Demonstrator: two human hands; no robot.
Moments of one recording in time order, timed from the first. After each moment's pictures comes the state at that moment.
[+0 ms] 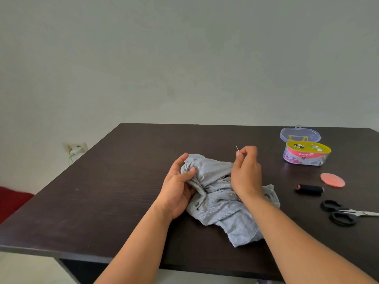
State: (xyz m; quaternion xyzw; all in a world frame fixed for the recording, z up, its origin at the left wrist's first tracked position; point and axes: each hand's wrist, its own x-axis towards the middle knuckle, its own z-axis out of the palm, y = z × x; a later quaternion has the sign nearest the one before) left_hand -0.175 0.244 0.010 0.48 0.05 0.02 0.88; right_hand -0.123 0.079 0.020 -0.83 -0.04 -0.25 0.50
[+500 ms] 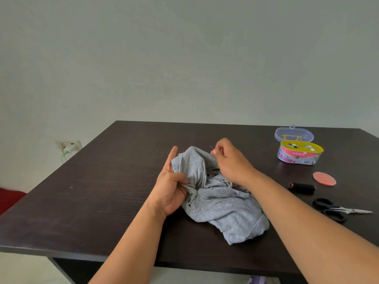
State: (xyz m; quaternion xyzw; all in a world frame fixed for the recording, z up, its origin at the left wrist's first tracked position) left_hand -0.178 0.244 0.018 0.43 0.05 0.04 0.90; right_hand -0.117 0.078 0.062 -0.90 -0.20 -0.03 0.38
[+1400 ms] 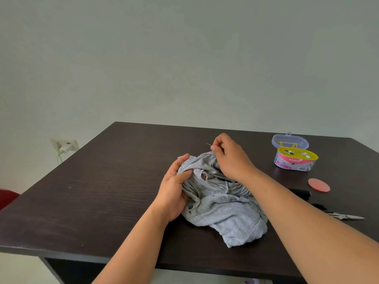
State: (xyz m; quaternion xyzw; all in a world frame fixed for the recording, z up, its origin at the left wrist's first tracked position) left_hand -0.185 0.239 0.018 0.46 0.04 0.01 0.88; right_hand -0.112 0.084 0.076 -0.89 -0.21 -0.12 0.39
